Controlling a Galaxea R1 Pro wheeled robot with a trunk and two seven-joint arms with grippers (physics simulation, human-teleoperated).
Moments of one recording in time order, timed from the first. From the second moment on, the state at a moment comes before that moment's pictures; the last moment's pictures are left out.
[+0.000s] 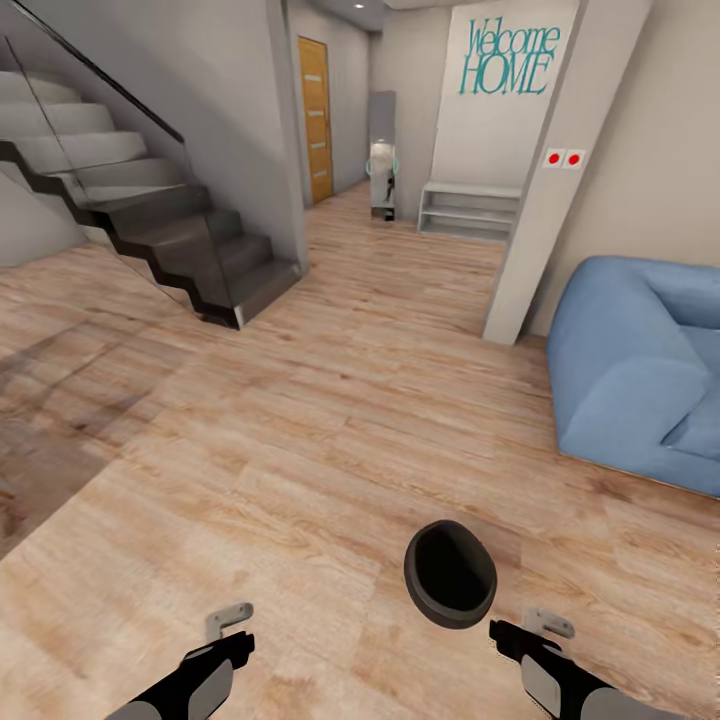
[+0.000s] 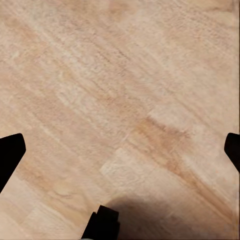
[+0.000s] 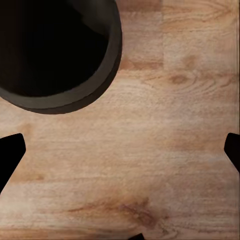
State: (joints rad) left arm -0.56 0.03 -0.52 -0.23 0.79 0.02 0.32; right arm -0.61 -0.10 0.54 -0.10 -0.88 -0.09 -0.14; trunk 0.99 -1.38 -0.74
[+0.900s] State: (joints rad) left arm -0.56 0.03 -0.52 -0.23 0.79 0.01 0.32; right arm -0.61 -0.10 0.54 -0.10 -0.88 -0.09 -0.14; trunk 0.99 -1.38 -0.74
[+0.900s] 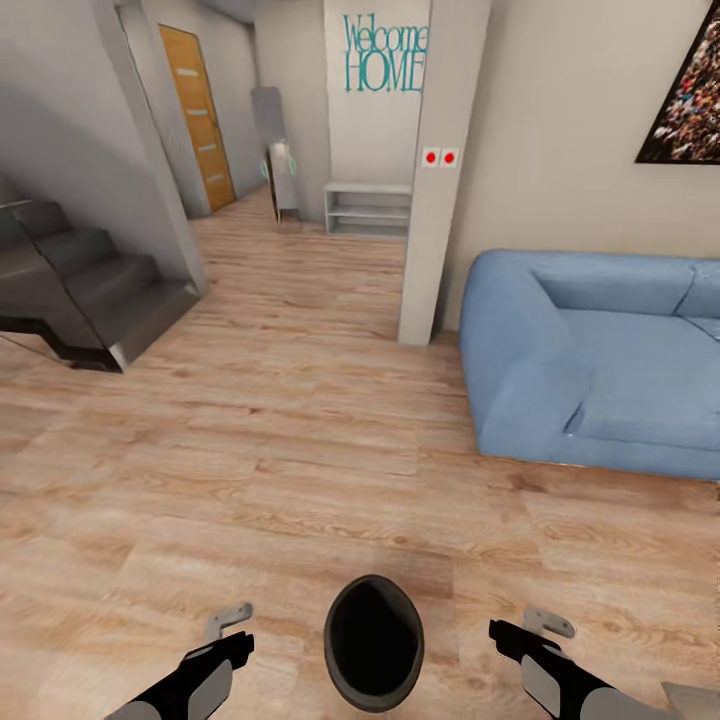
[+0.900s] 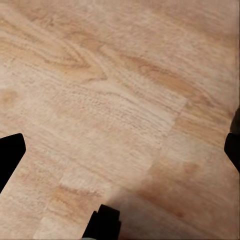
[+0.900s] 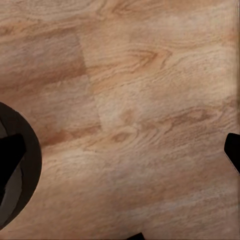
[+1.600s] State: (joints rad) left arm -0.56 0.03 -0.52 -0.23 0.79 0.01 0.32; right arm -0.61 -0.10 0.54 -0.11 -0.88 -0.09 -0.14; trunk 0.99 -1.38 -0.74
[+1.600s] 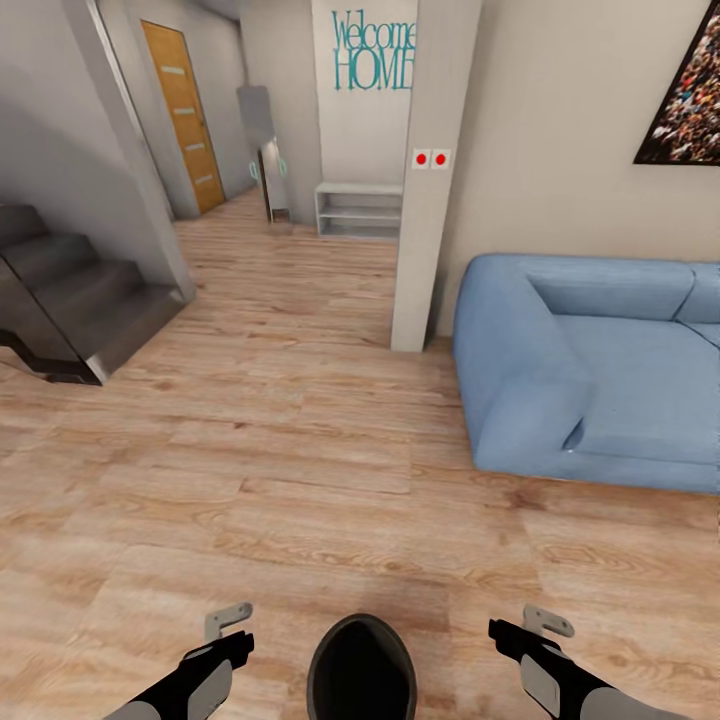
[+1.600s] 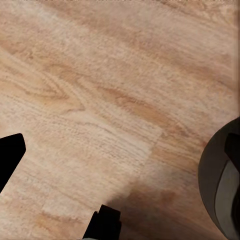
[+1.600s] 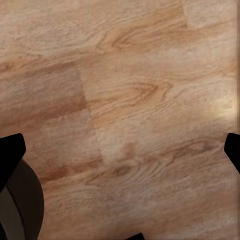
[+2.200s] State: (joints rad) left arm -0.56 0.03 -0.52 -0.23 0.79 0.00 0.32; right arm -0.61 -0.09 0.55 -0.11 -0.86 -0.09 -0.14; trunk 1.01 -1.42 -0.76
